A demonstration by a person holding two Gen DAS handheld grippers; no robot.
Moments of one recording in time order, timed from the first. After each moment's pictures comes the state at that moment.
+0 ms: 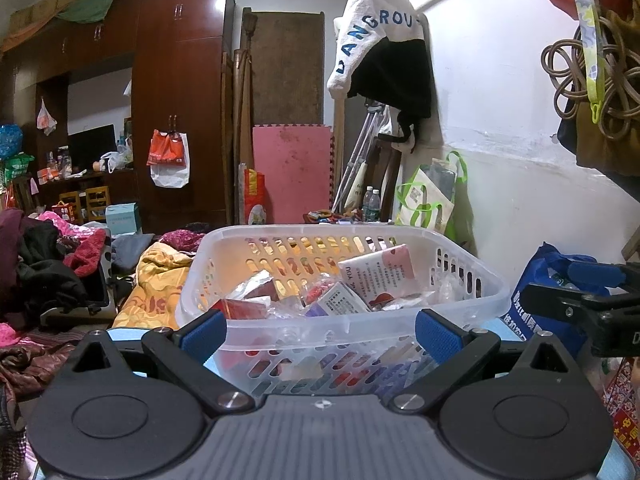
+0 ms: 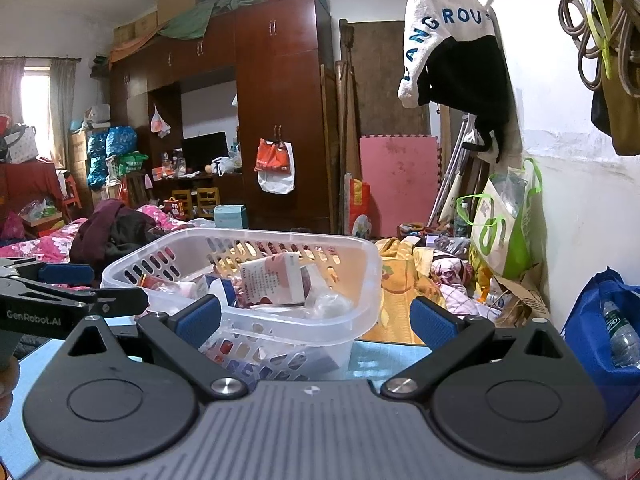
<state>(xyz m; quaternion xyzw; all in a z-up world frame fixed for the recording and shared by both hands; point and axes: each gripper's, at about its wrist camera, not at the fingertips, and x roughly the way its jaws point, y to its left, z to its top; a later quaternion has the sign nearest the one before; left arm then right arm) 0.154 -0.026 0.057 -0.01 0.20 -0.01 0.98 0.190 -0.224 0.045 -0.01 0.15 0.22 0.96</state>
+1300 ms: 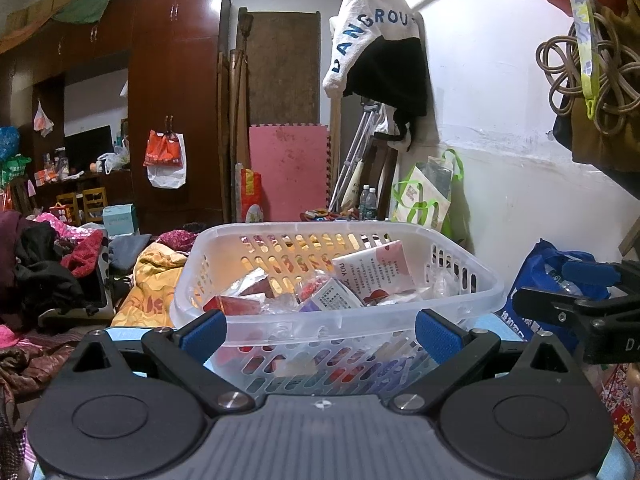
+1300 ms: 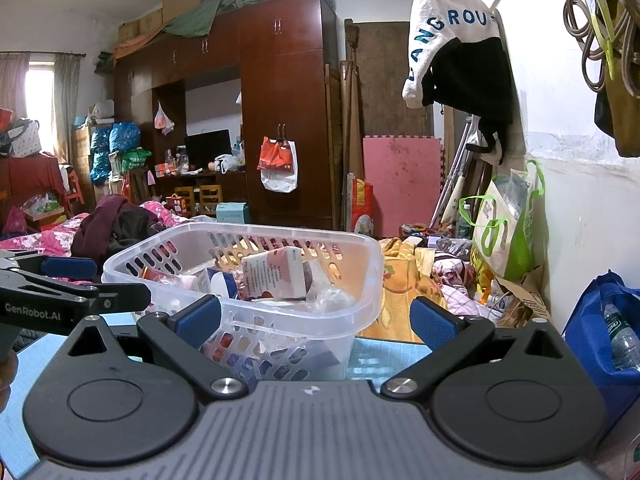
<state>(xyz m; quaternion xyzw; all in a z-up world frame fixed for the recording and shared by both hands) 0.153 -0.028 0.054 -0.01 0.20 -0.02 0.98 0.191 -0.228 0.046 -0.02 0.15 0.22 0.96</state>
